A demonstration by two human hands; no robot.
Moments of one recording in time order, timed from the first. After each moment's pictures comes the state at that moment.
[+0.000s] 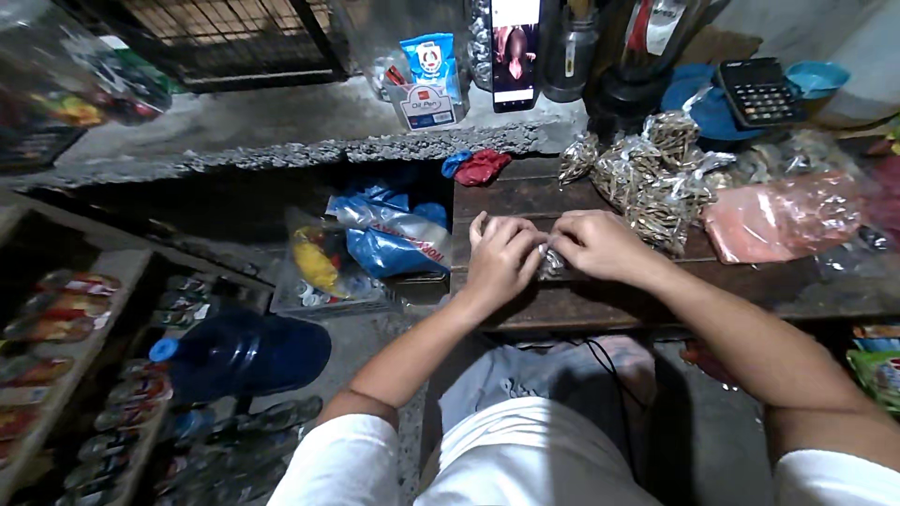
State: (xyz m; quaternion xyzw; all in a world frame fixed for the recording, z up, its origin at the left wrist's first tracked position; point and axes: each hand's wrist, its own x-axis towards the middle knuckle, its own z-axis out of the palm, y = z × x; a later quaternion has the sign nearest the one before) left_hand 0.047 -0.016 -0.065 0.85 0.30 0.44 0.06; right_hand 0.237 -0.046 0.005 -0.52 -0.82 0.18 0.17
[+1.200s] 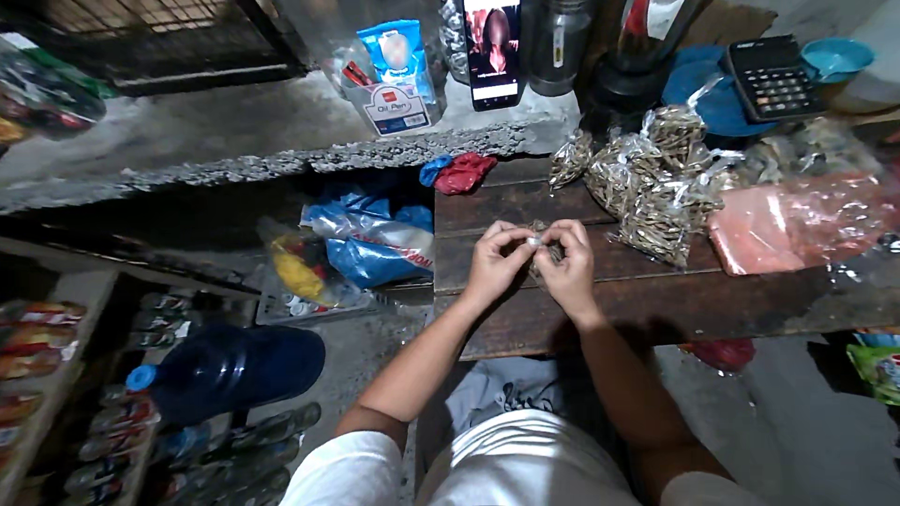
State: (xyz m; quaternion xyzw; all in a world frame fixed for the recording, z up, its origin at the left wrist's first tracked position) left_hand 0.079 0.023 -0.096 0.65 0.31 0.49 0.49; right_hand 0.208 -0.021 -0.101 -0.56 -0.58 0.13 0.58
